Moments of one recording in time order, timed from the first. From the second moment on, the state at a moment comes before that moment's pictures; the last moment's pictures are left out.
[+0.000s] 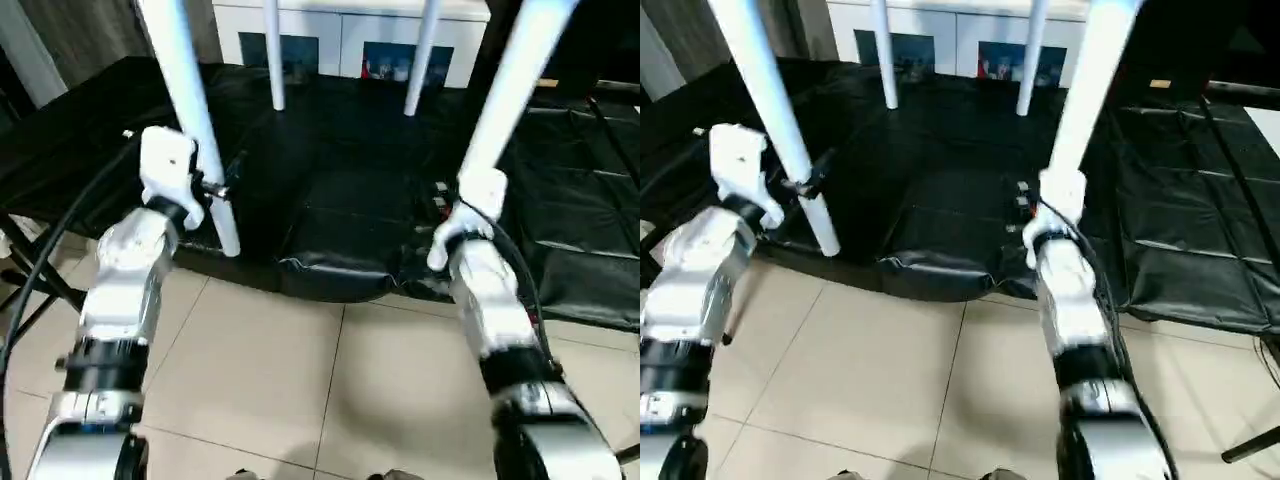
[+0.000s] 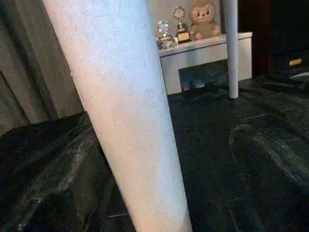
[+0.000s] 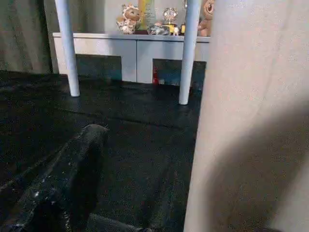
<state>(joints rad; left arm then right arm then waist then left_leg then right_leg) -0.57 0.31 0.10 0.29 -0.10 0.11 -0.31 -0.64 -0.09 -0.11 0.69 0.03 -0.18 0.05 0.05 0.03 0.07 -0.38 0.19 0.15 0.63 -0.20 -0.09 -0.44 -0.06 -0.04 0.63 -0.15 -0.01</state>
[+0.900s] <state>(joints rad) -0.55 0.28 0.21 0.27 -0.09 0.13 -0.13 -0.62 -0.05 -0.07 0.61 0.08 -0.16 0.16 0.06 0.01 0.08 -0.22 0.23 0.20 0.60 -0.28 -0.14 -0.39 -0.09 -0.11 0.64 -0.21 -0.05</state>
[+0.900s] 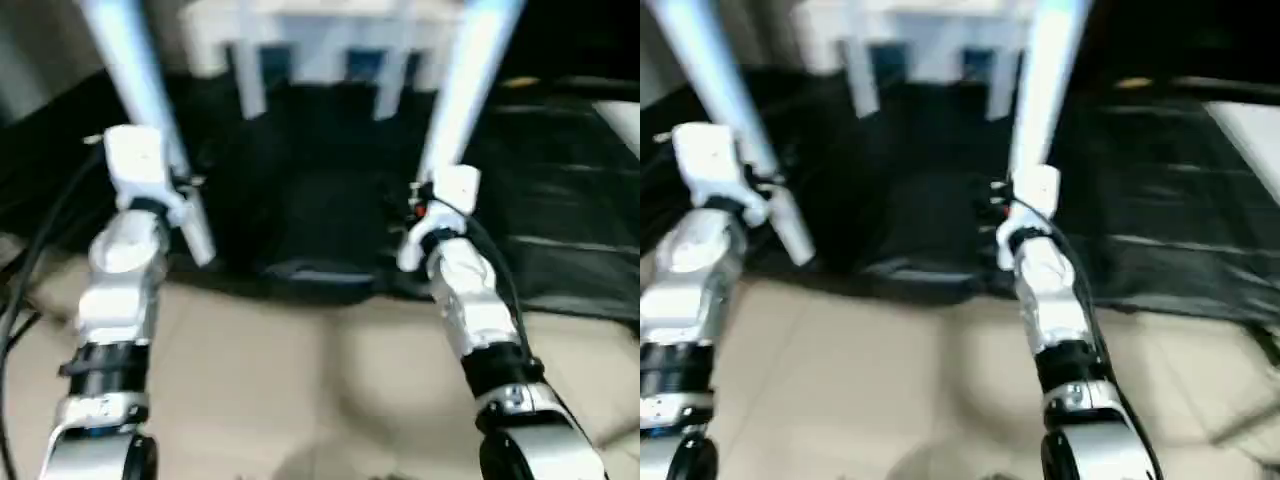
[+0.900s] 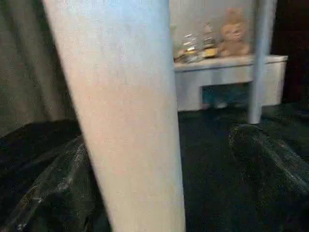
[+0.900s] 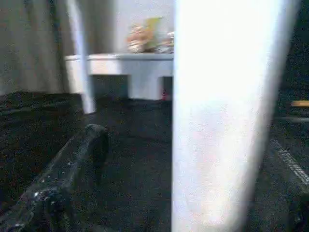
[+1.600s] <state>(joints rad) -0.56 0.31 0.15 0.26 -0.05 0.13 -0.12 -0.56 -0.04 -0.04 0.55 0.11 -0.12 0.25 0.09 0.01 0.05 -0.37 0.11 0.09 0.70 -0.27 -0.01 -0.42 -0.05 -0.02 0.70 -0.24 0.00</state>
